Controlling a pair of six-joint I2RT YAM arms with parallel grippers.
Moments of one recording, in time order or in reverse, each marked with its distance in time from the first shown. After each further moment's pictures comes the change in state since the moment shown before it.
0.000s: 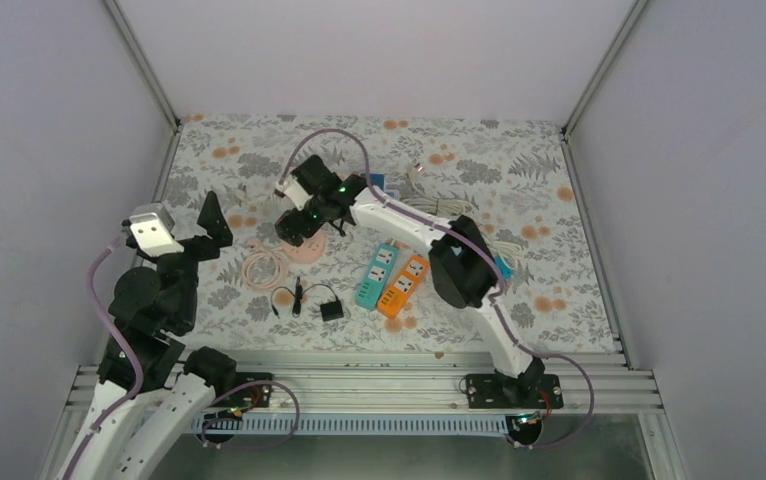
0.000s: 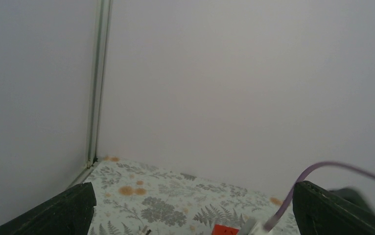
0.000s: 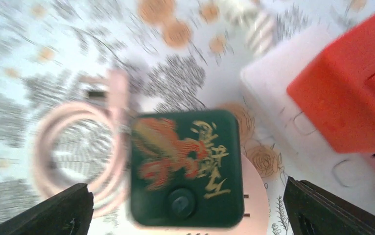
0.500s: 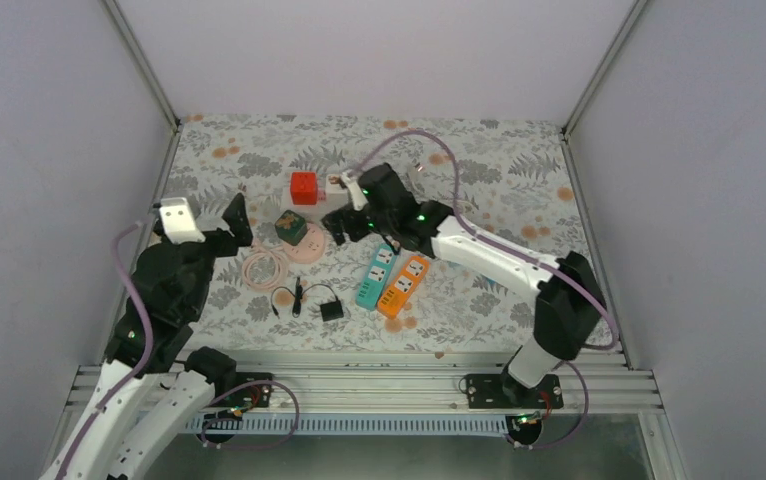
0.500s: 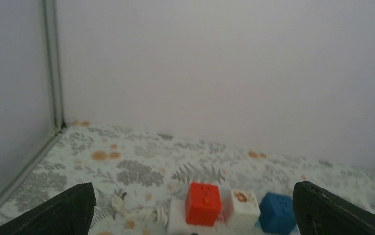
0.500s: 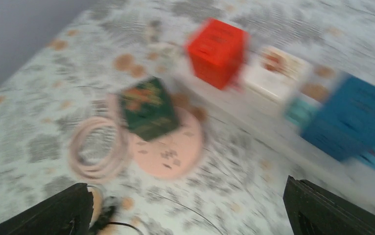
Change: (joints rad) left arm 0.000 0.100 0.036 -0.089 0.116 -0.066; right arm -0.028 -0.670 -0.672 0.319 0.116 0.224
